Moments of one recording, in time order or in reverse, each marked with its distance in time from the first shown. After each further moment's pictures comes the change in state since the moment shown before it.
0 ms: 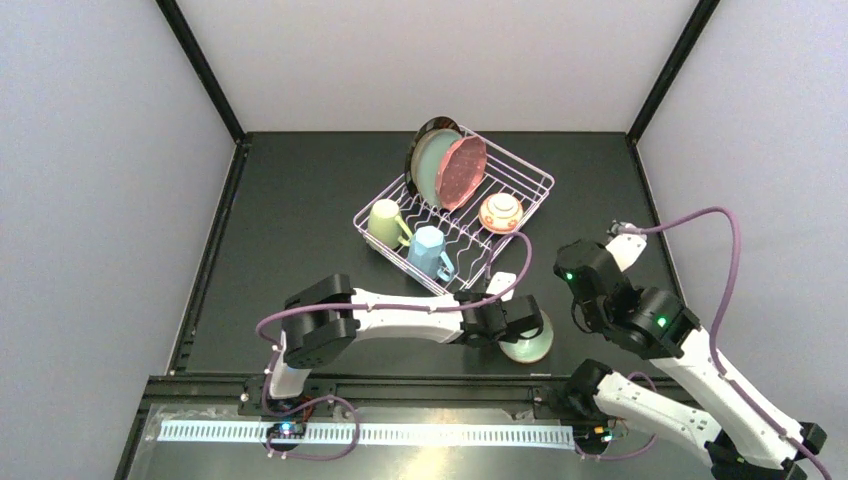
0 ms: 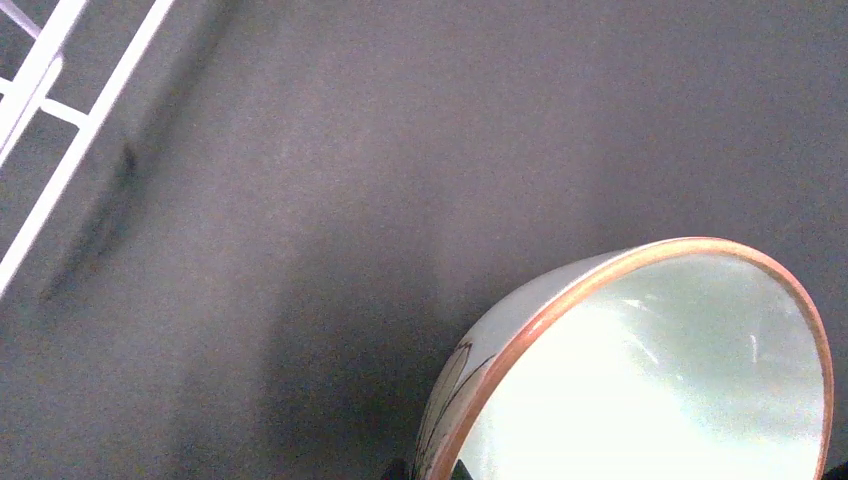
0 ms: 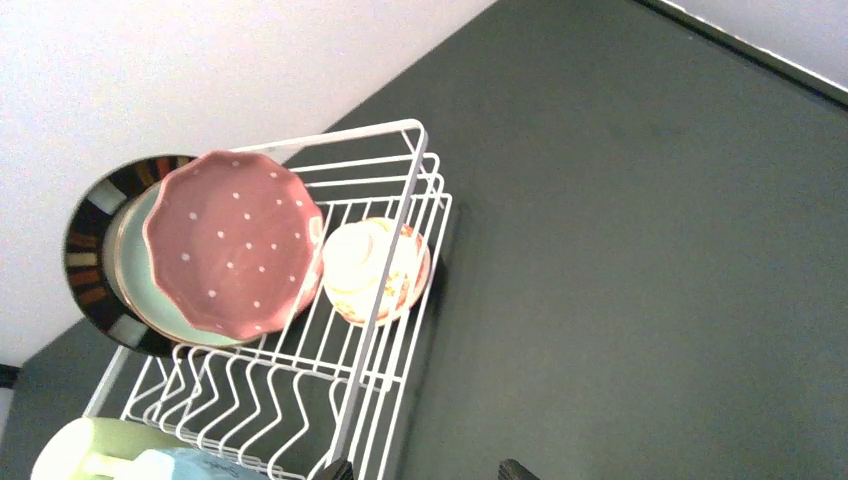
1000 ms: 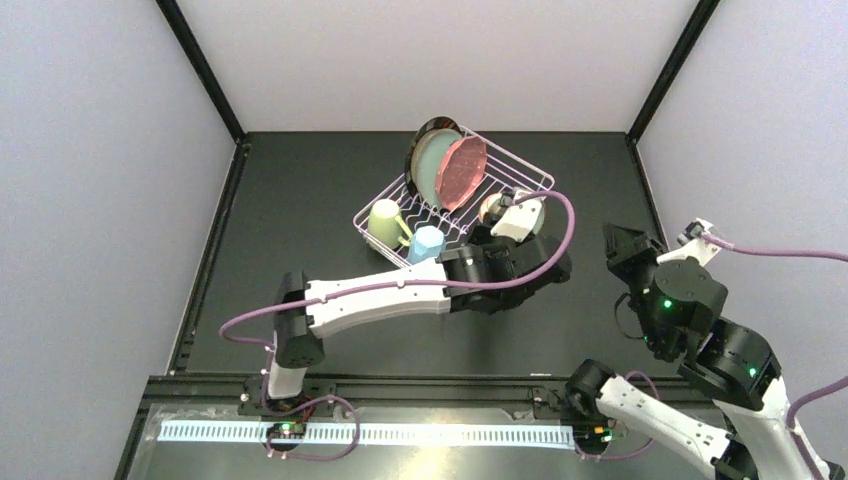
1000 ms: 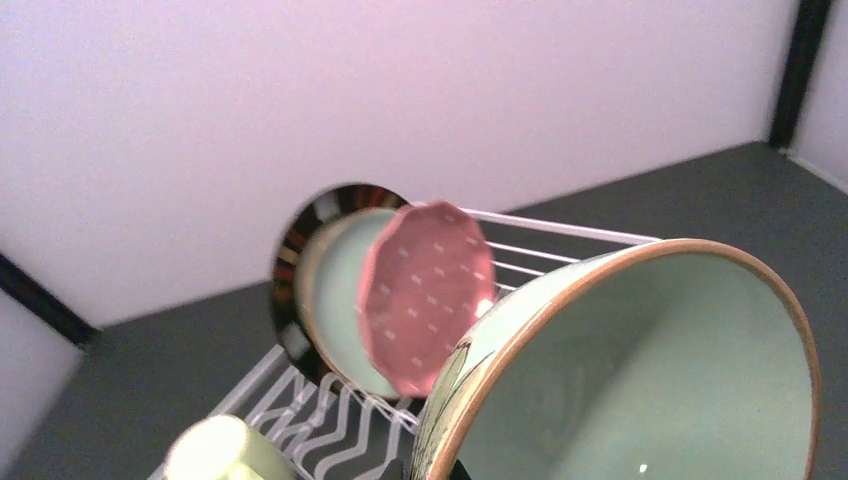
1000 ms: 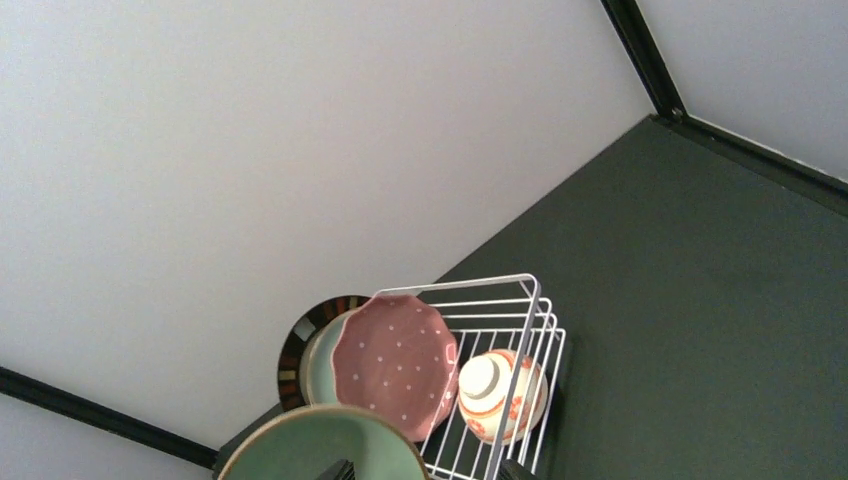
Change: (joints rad) left arm 0.000 -0.065 0.495 -0.224 -0.821 0.557; right arm 0.000 -0.160 0.212 0.087 0.066 -0.188
